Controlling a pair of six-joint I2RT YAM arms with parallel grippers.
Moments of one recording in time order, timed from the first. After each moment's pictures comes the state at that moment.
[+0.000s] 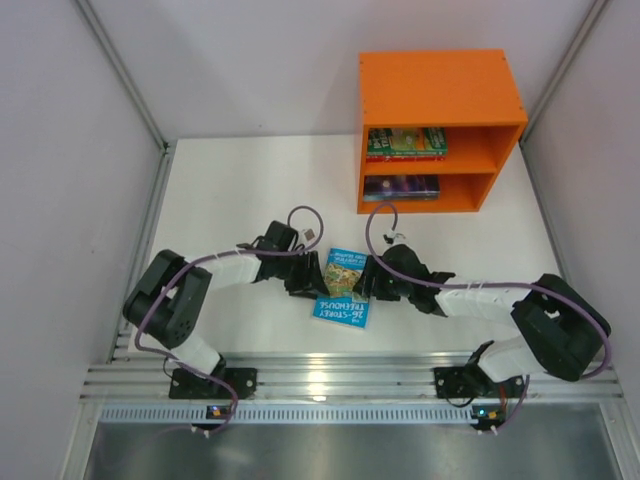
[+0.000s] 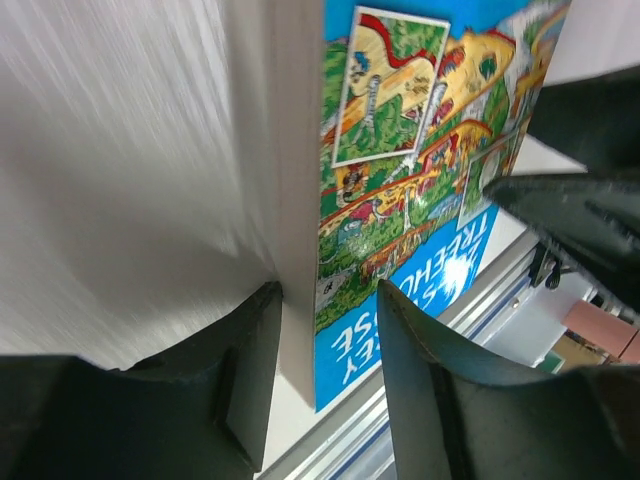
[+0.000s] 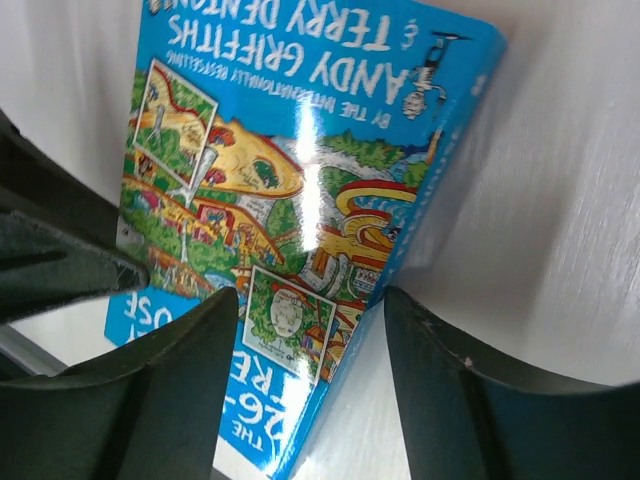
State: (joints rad) left arm -0.52 1.65 0.78 -0.16 0.56 -0.58; right arm 0.77 1.38 0.52 0.10 0.02 0.81
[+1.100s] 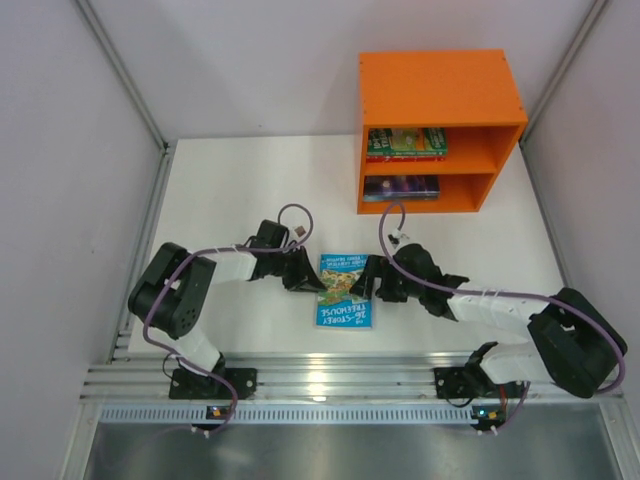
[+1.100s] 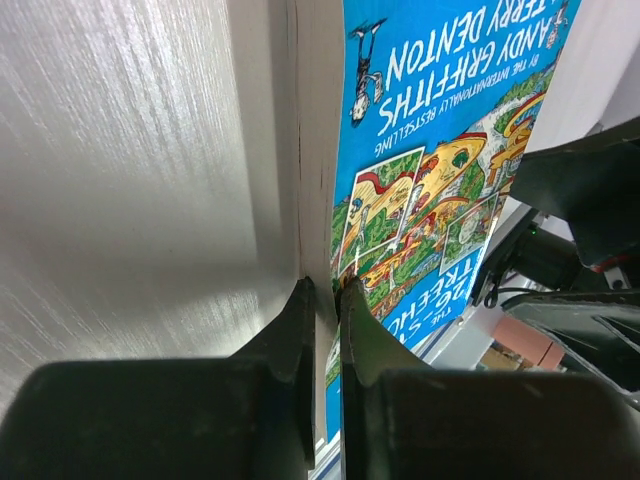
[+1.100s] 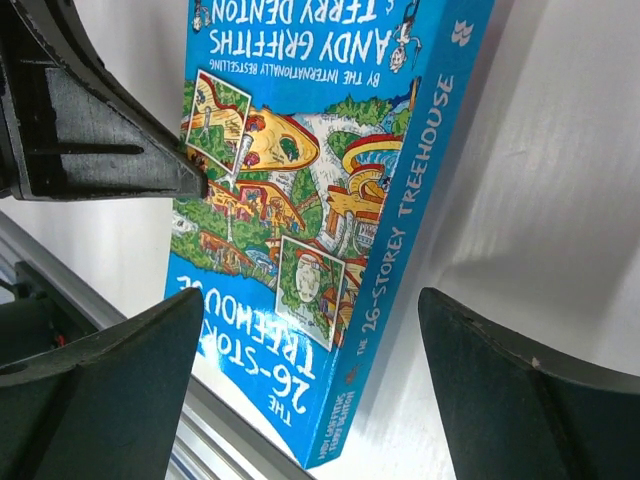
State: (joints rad) left arm -0.46 1.69 0.72 -0.03 0.62 -0.70; right arm 0.71 1.27 0.47 0.11 -0.14 0.77
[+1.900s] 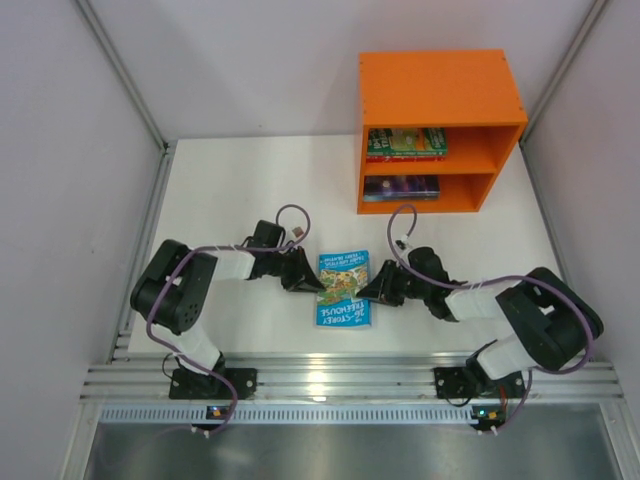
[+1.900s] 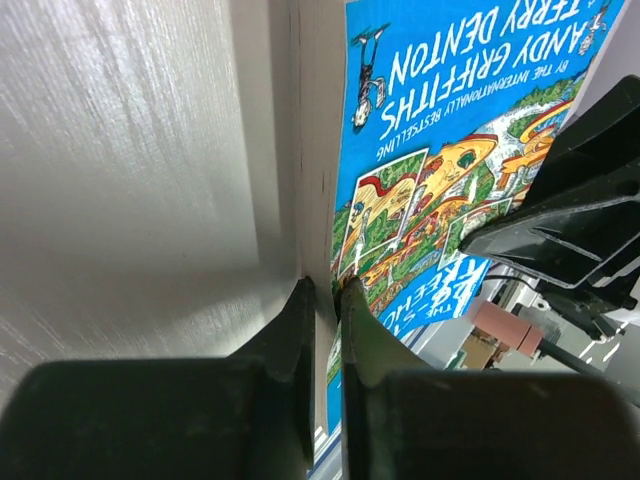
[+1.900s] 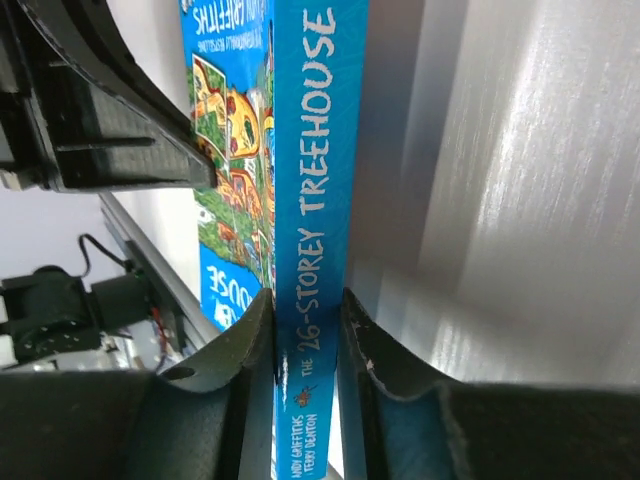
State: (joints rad) left arm -0.41 1.72 0.70 0.02 0.72 -0.71; right arm 0.58 1.45 0.35 0.48 -0.43 0.92
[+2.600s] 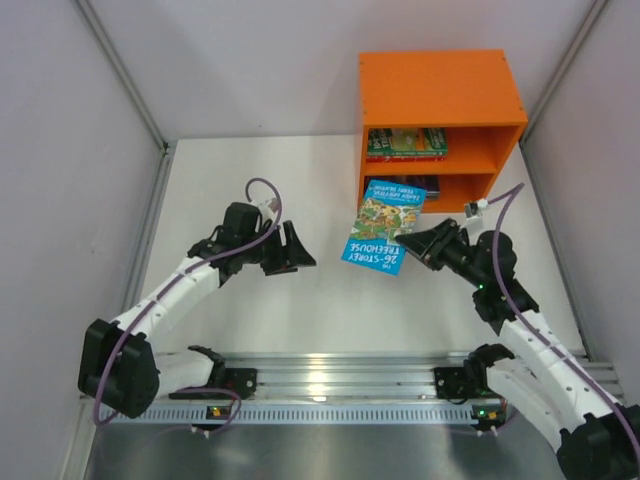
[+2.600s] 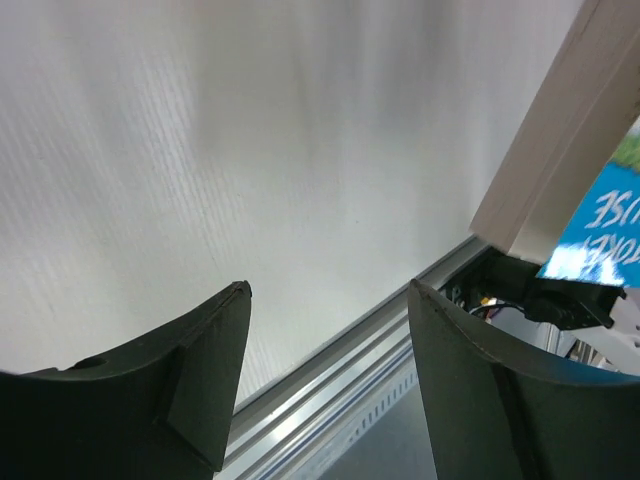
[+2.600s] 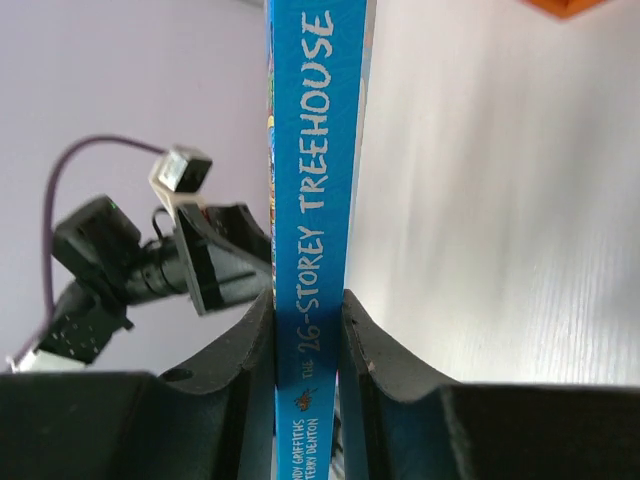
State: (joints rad) left arm -0.41 1.22 0.81 -0.37 0.47 -0.66; right arm 0.34 0.77 0.45 0.12 -0.41 1.08
